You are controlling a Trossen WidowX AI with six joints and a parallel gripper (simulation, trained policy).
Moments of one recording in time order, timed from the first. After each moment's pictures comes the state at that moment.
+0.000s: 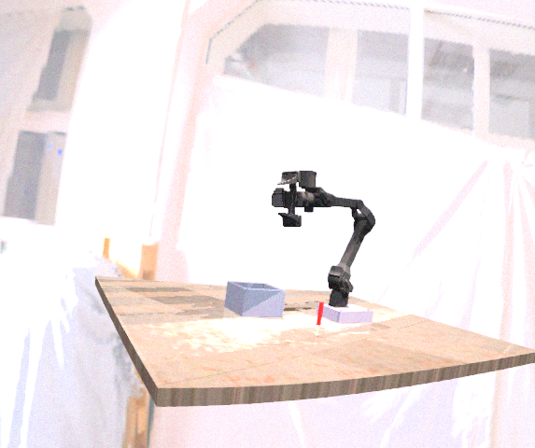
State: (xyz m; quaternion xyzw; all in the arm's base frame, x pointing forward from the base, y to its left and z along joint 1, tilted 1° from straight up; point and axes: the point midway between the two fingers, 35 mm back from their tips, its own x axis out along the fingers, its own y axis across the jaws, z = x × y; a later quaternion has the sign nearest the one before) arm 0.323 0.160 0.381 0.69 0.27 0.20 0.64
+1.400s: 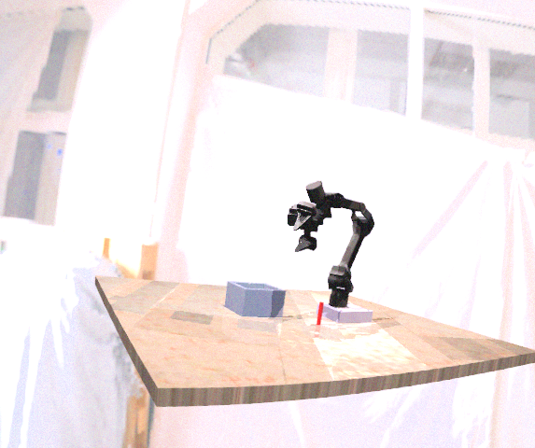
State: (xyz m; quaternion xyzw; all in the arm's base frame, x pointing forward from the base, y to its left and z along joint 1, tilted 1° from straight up) arm 0.255 0.156 0.269 0.48 0.41 0.04 0.77
